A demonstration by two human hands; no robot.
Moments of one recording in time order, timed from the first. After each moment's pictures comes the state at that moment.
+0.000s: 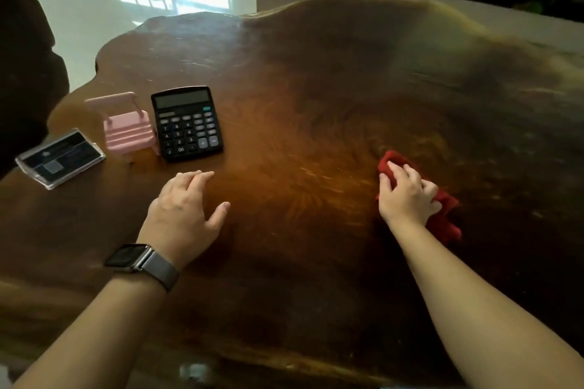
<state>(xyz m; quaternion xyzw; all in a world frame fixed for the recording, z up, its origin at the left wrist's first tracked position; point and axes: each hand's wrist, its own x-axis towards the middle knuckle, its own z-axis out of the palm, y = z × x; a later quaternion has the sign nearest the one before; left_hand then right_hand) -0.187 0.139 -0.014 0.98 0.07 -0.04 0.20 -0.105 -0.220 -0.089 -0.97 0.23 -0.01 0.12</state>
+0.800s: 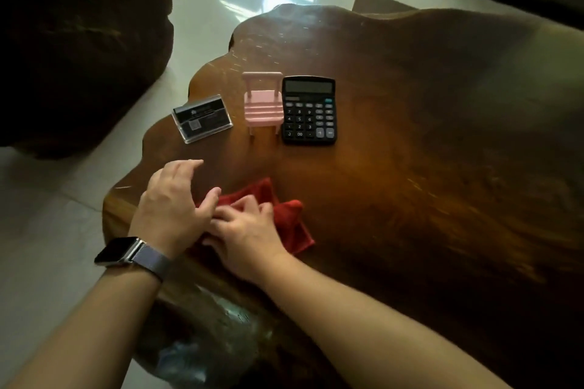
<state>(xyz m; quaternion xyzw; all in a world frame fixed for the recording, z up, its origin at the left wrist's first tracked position) -0.267 0.302 -0.013 0.95 0.24 0.01 0.21 -0.237 0.163 -0.075 -0.87 -0.44 0.12 0.19</state>
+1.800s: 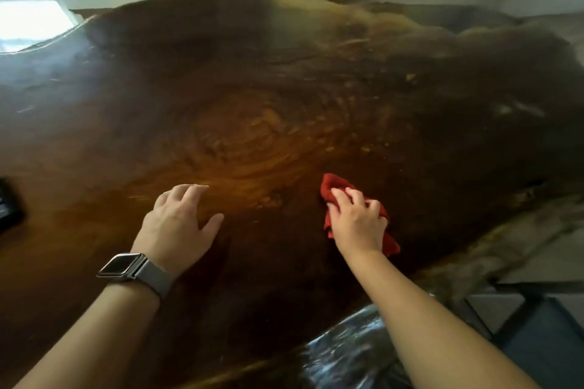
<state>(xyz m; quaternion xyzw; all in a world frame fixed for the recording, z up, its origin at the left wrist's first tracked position) -0.158 -0.104 -0.003 0.97 -0.14 -0.10 0.19 -0.252 -0.400 -0.083 -0.96 0.27 0.02 0.05</state>
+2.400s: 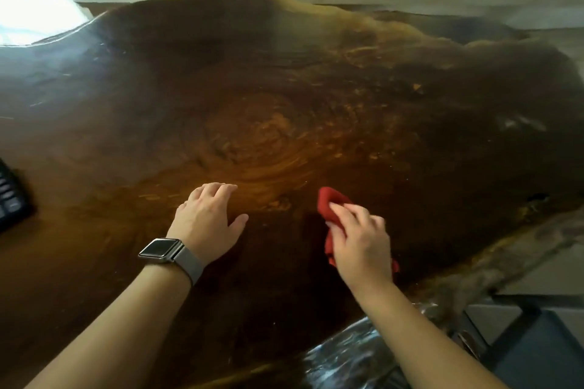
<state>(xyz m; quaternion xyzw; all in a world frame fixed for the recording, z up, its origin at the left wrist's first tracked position) -0.145 -0.120 -0.017 0.96 -0.18 -0.13 0.18 -0.279 -0.357 -0.031 -0.97 0.20 -0.08 0.15</state>
